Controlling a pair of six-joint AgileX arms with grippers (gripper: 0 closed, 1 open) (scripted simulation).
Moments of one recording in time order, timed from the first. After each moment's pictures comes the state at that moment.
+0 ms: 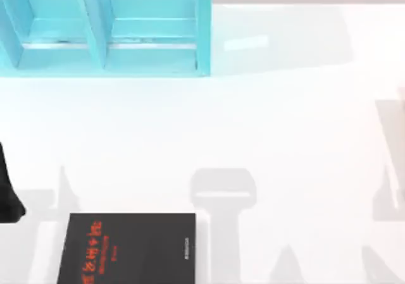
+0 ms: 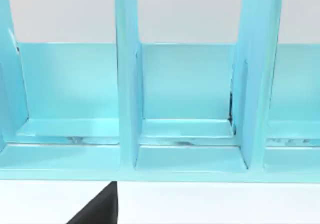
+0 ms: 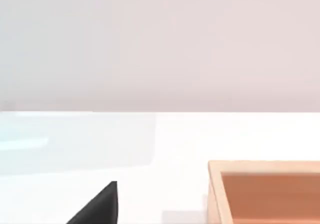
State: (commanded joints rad) left arm 0.00 0.00 0.00 0.00 0.00 0.00; right arm 0.00 0.00 0.00 0.00 0.00 0.00
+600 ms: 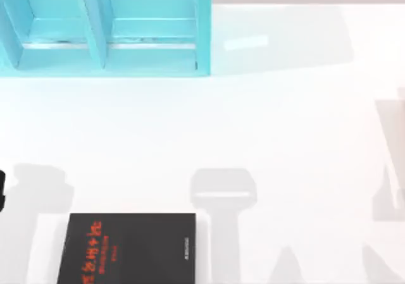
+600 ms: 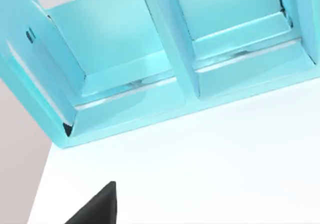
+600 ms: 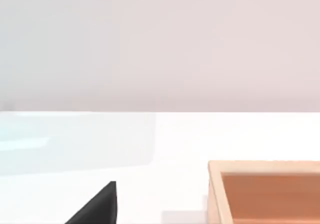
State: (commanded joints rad) left arm 0.06 0.35 0.29 -0.23 -0.03 0.37; right arm 0.00 0.00 0.00 0.00 0.00 0.00
